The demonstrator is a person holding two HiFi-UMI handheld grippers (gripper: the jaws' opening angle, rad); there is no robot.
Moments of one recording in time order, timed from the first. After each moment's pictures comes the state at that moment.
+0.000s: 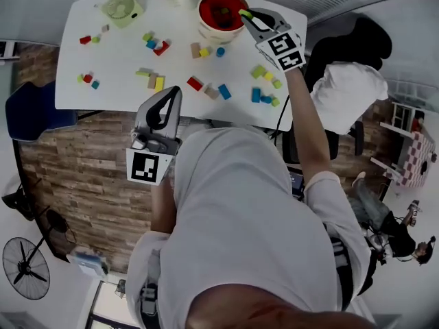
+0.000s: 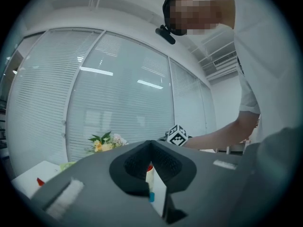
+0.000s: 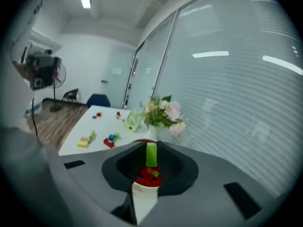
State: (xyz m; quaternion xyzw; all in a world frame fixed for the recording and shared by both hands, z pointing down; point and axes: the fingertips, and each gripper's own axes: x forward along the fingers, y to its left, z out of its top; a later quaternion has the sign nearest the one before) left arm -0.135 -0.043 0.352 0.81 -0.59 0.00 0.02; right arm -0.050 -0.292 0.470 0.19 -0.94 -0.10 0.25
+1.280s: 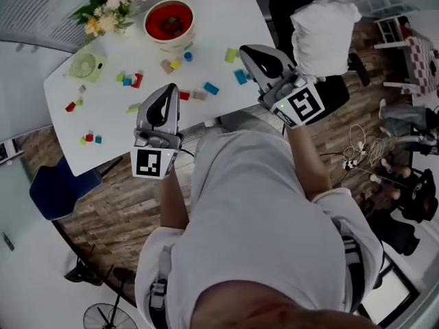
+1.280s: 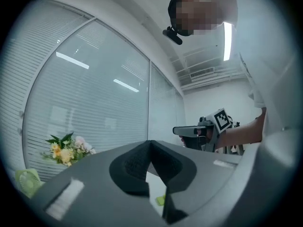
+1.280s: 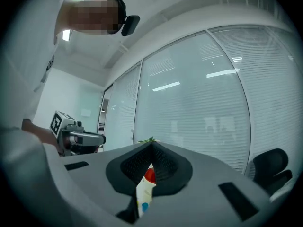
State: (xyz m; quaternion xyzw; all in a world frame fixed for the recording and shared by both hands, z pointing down) left arm -0.088 -0.069 0.359 0.91 -0.42 -0.01 -0.02; right arm 0.058 -0.115 0.342 0.38 -0.93 -0.03 0.00
